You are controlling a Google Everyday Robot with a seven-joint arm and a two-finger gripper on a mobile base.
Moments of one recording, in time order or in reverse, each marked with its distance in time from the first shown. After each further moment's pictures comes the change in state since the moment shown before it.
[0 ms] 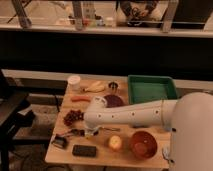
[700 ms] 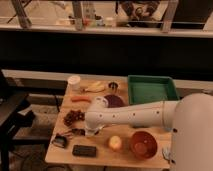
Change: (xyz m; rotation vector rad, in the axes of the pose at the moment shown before) arm 0.002 0.004 0.003 -0.029 -0.021 0.017
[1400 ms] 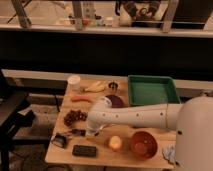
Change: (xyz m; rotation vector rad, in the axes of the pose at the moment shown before) arm -0.003 0.009 -0.004 -0.022 -0.063 0.010
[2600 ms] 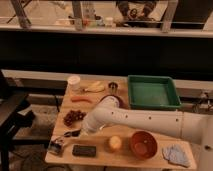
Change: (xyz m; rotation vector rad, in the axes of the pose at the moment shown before) arm -0.045 0.019 -0.060 -0.009 -0.244 -0.048
